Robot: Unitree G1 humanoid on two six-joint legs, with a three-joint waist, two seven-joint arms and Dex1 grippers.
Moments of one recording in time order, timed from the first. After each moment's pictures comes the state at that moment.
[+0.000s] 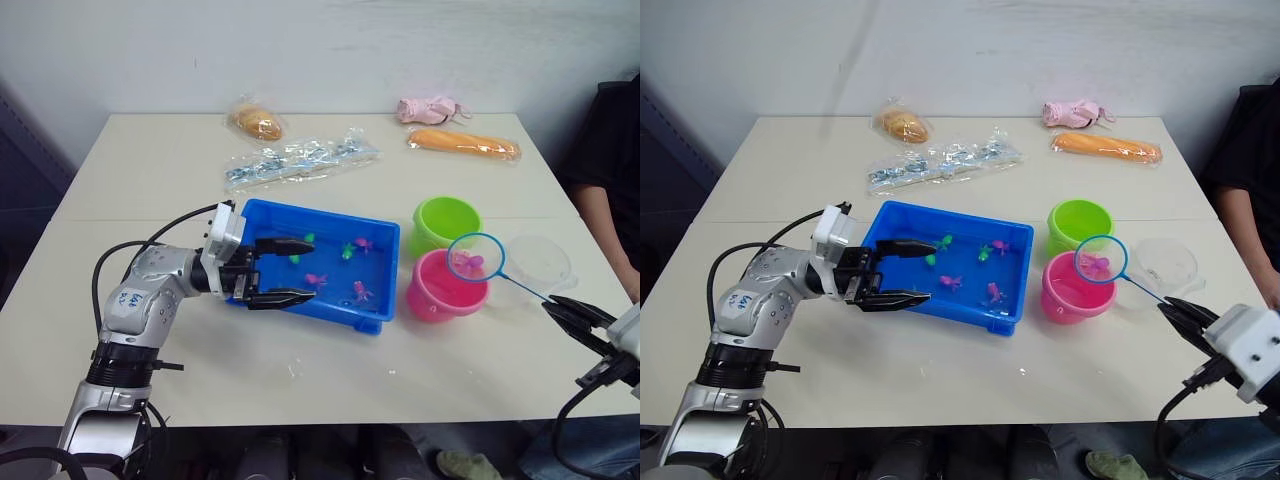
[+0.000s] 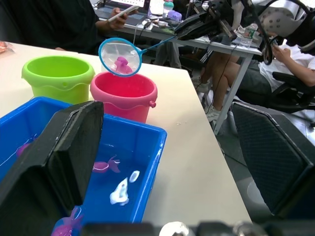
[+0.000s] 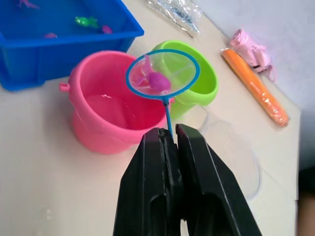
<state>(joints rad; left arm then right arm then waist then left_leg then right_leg) -0.52 0.54 -0.02 0.00 -0.60 0.39 -1.24 0.40 -0.63 -0.74 -0.51 0.19 -0.03 0.93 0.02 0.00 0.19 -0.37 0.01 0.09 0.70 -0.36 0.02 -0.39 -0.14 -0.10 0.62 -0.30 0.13</state>
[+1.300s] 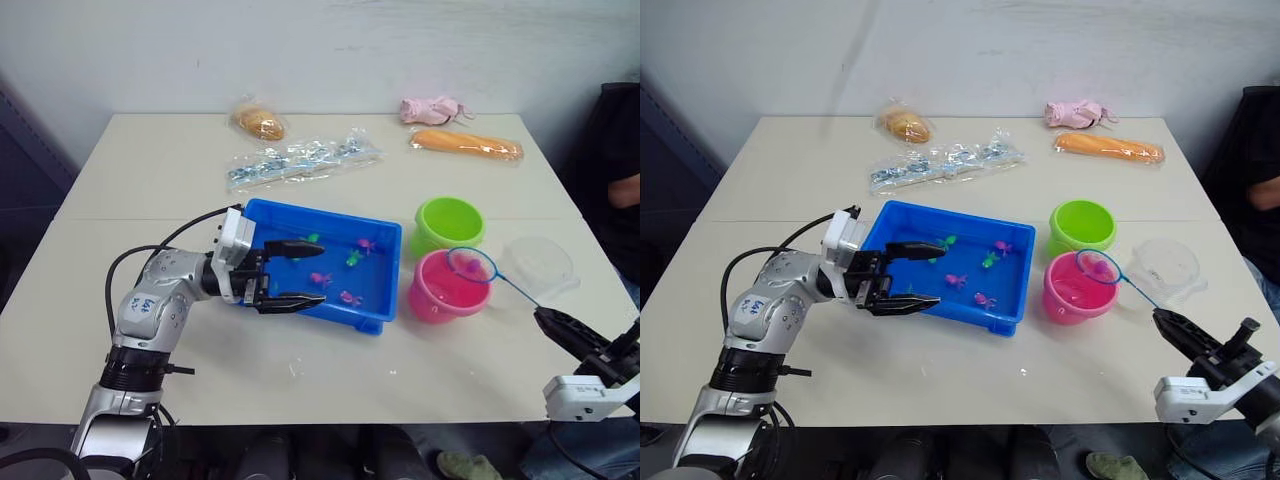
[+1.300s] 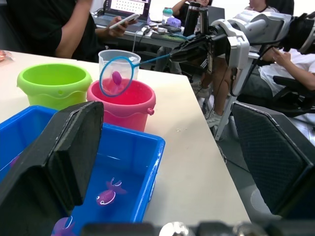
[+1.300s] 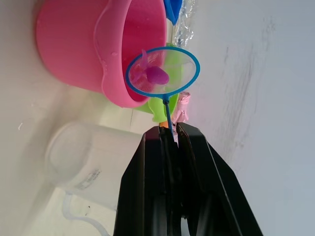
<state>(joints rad) -0.51 0.49 -0.02 -0.02 -0.58 0.37 -1.24 0.47 -0.76 -0.72 -0.20 -0.65 -0.88 0.28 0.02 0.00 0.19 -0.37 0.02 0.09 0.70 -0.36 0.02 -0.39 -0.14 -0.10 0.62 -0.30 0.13</state>
